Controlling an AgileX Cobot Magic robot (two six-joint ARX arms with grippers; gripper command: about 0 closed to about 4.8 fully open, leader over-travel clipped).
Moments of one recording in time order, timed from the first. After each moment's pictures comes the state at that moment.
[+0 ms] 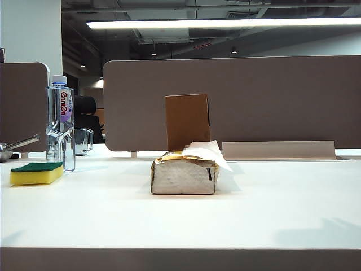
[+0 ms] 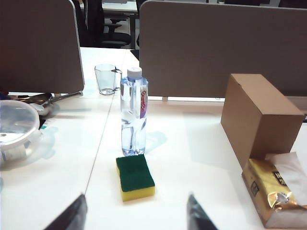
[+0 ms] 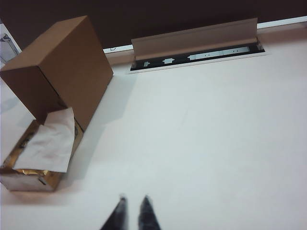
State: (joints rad) left arm -0.01 0.14 0.69 -0.60 0.08 -0.01; right arm 0.01 0.21 0.53 -0.56 -0.13 0.18
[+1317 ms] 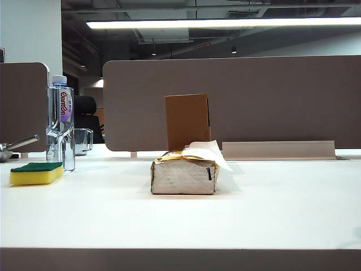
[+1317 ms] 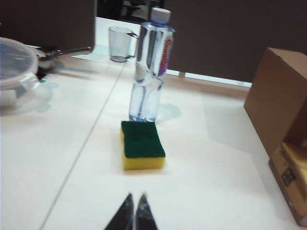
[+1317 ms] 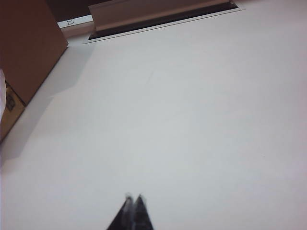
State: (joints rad) left arm -0.01 0.00 0.23 -0.30 0.02 -0.13; right arm 0.01 0.00 0.09 -0.33 -0.02 0.21
